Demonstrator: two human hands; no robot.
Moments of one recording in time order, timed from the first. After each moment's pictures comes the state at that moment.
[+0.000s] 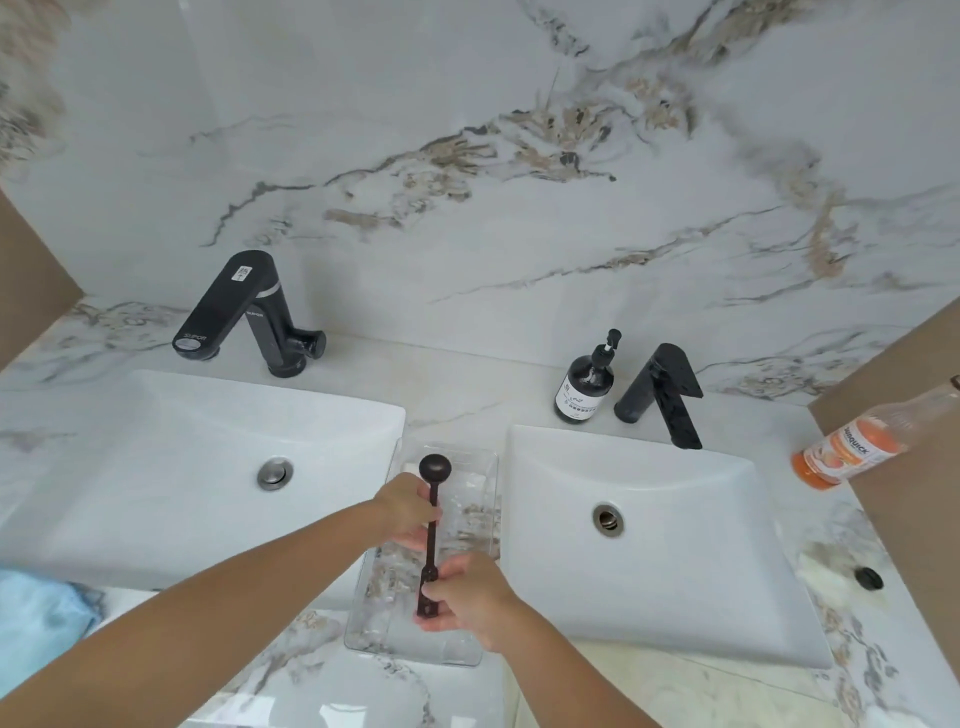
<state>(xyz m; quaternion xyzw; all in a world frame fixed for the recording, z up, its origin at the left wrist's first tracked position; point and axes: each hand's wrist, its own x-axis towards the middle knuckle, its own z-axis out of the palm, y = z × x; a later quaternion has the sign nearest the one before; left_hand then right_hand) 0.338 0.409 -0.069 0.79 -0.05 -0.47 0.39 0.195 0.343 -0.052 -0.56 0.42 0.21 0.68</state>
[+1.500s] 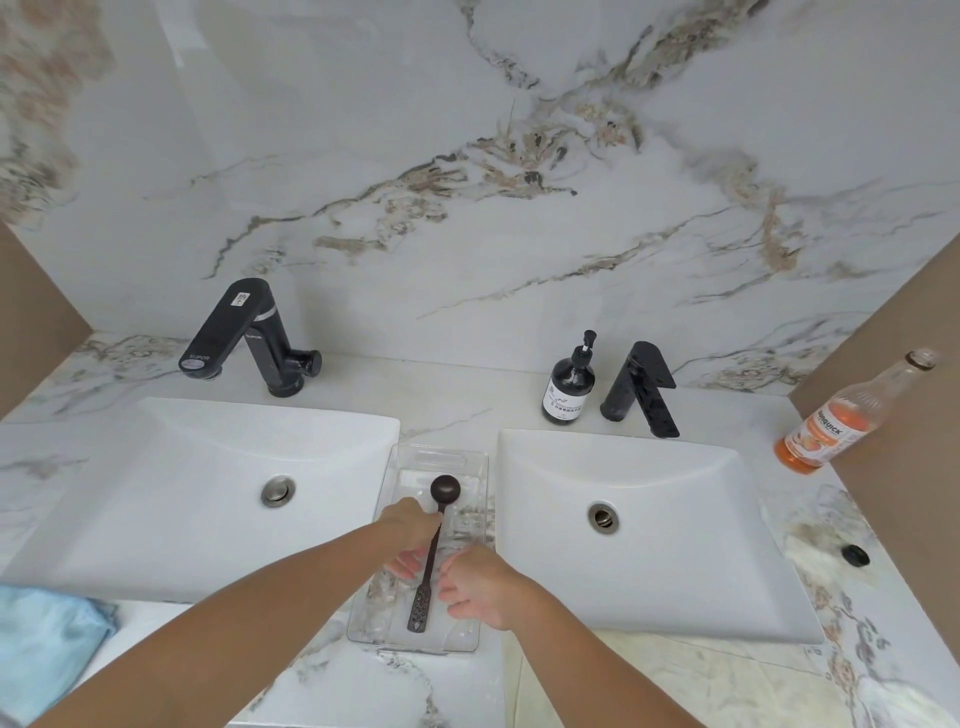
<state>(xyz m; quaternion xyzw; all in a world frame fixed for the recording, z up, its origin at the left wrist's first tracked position) 0.302 0.405 -0.048 0.86 -0.03 -0.46 0.23 0.196 0.330 -0.059 -0.59 0.44 0.25 0.63</state>
